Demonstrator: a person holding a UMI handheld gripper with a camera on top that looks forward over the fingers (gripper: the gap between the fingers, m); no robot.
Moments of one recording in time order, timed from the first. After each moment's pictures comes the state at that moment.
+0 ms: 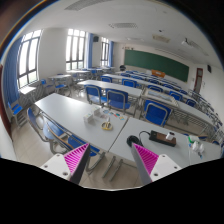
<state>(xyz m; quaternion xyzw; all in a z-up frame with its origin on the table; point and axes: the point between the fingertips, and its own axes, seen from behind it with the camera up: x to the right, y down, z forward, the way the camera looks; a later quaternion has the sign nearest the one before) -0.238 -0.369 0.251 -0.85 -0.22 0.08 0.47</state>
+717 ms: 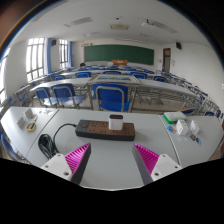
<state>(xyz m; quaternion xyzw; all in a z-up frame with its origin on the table) 0.054 -0.117 0.071 -0.88 -0.04 0.01 0.47</state>
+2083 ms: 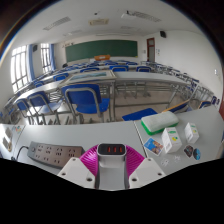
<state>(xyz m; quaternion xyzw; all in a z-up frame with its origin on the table) 0.209 0.021 0.007 -0.89 0.04 -0.01 0.45</state>
